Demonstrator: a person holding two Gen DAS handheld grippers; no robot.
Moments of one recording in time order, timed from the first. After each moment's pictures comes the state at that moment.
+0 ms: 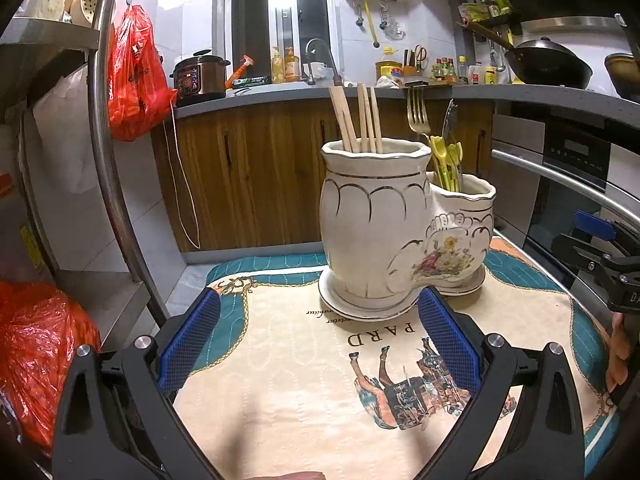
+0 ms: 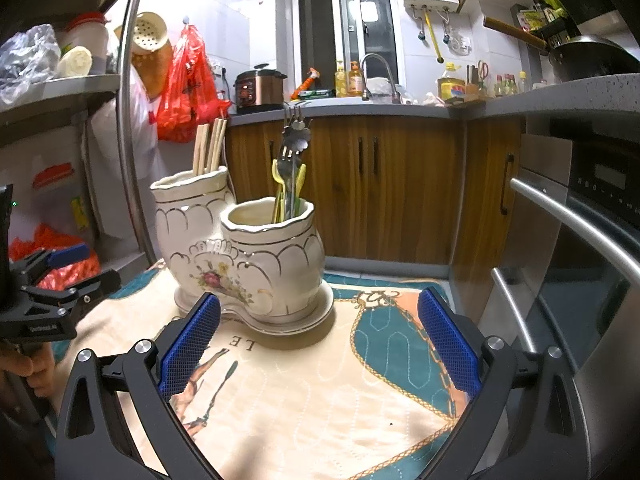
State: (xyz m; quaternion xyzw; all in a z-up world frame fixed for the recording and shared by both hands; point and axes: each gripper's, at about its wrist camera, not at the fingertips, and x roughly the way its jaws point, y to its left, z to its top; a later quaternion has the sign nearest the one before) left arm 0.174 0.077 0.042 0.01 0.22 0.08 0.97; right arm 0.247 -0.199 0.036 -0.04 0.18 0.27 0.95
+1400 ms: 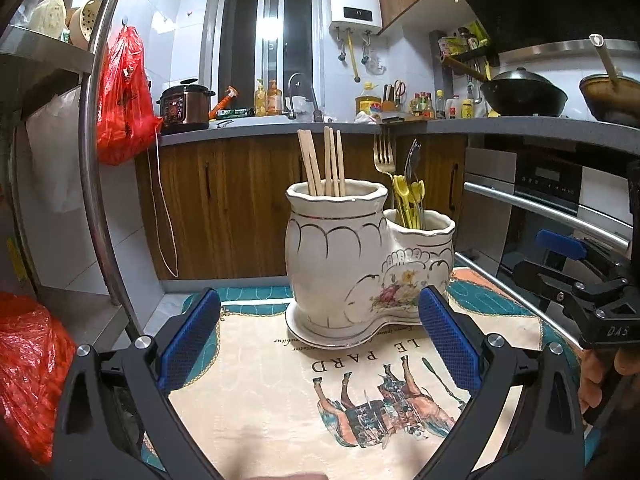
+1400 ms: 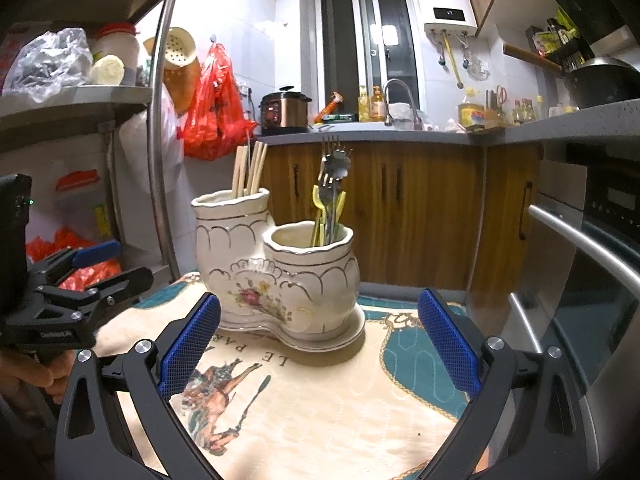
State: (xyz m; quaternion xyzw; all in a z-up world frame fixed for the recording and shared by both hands) left arm 0.164 0.058 0.052 0.01 0.15 0.04 0.99; right arm 0.227 -0.188 0.044 -0.04 0.13 0.30 0.94
